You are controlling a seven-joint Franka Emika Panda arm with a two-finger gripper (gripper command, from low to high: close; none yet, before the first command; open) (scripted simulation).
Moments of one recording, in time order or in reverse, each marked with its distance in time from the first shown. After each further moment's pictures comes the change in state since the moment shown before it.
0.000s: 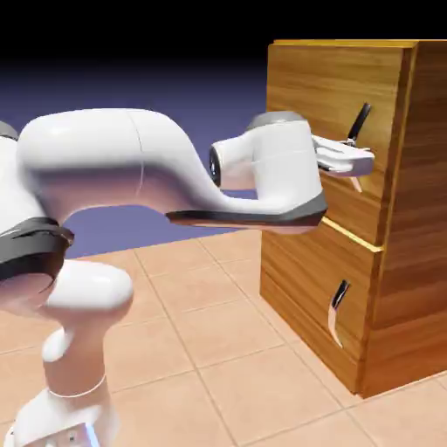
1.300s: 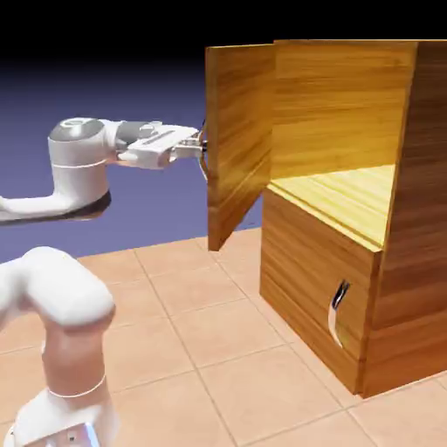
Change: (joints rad) arm -0.544 -0.475 1.345 -0.566 1.484 -0.893 -0.443
